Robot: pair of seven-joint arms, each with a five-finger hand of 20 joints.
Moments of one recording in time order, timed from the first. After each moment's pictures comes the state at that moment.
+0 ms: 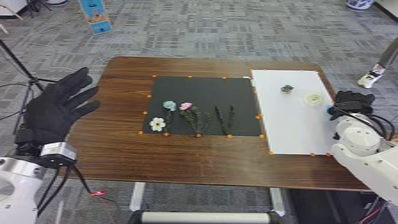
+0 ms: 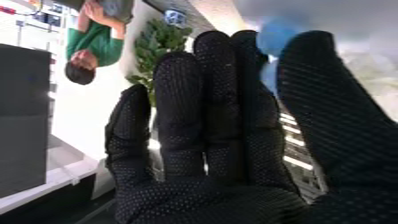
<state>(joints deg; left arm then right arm) 126.7 -57.3 -112.5 -125.9 41.0 -5.1 3.6 -61.8 -34.2 39.1 -74.5 -127.3 10.0 40.3</state>
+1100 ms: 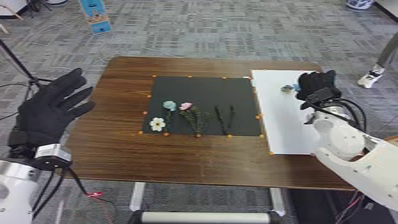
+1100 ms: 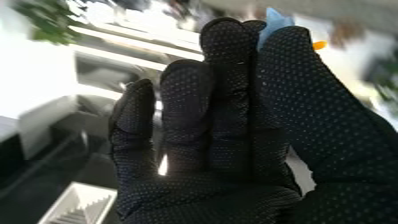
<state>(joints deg) 128.4 -57.6 -114.2 -126.5 41.0 -4.4 4.2 -59.6 -32.8 34.5 -89.9 -134.8 22.1 34.2</state>
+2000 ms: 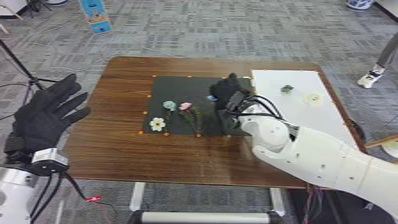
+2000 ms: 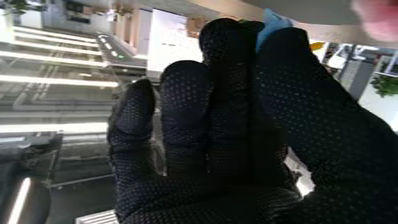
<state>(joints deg) 130.6 -58.9 -115.2 -126.6 40.4 -3.3 4.1 -40.8 -52.1 9.4 -84.5 -132.3 18.7 22.1</state>
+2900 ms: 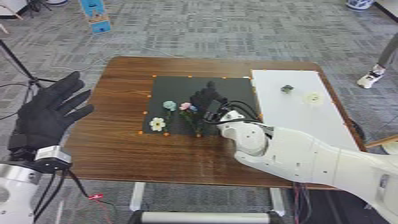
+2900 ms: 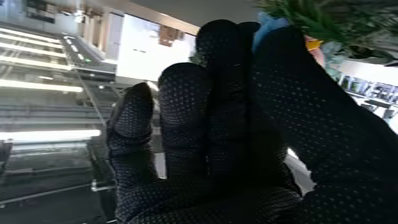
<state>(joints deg) 129.3 -58.5 -114.1 -126.5 40.4 -3.4 4.1 -34.6 -59.7 -2.0 -79.3 -132.5 18.2 24.6</state>
